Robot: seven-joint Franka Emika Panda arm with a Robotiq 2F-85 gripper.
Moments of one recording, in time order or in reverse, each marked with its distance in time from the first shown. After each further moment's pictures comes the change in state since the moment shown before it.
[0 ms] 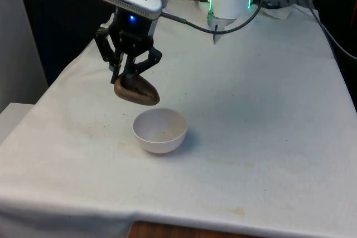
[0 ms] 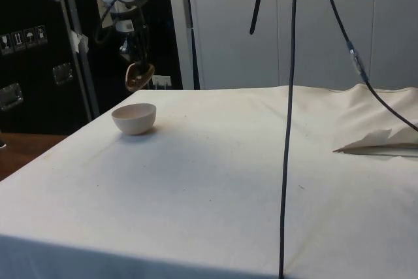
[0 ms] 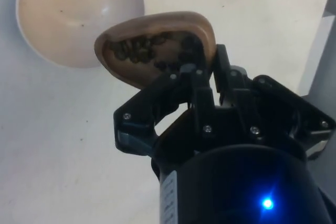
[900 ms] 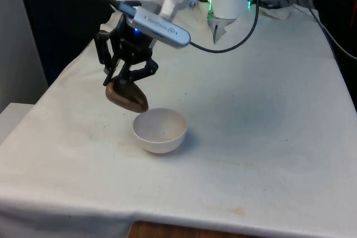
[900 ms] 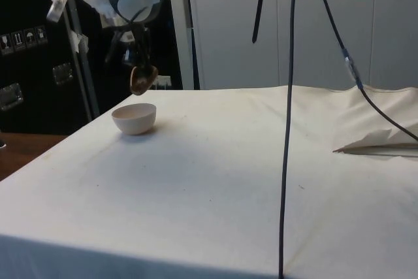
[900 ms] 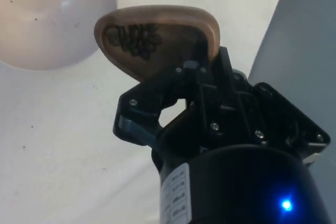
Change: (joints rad) arm 0.022 0.031 0.000 -0.002 -0.211 0.004 0.182
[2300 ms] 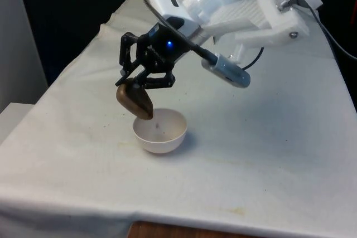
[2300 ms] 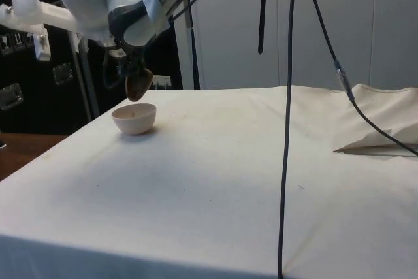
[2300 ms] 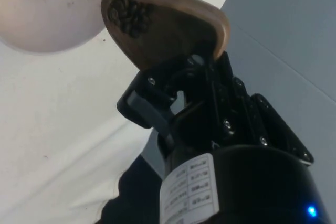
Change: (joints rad) arm 0.077 0.033 0.039 -0.003 -0.327 -0.090 0.316
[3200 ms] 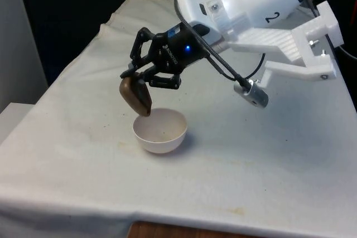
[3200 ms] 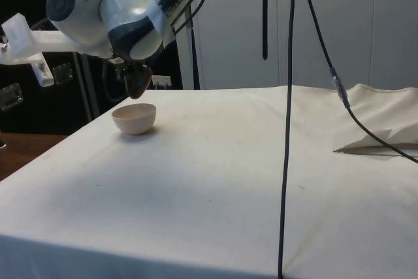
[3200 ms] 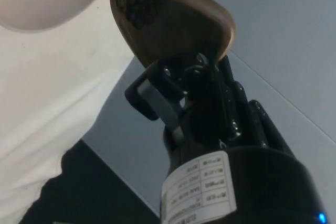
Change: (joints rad) arm 0.025 0.020 0.063 0.004 -0.240 -0.140 0.168
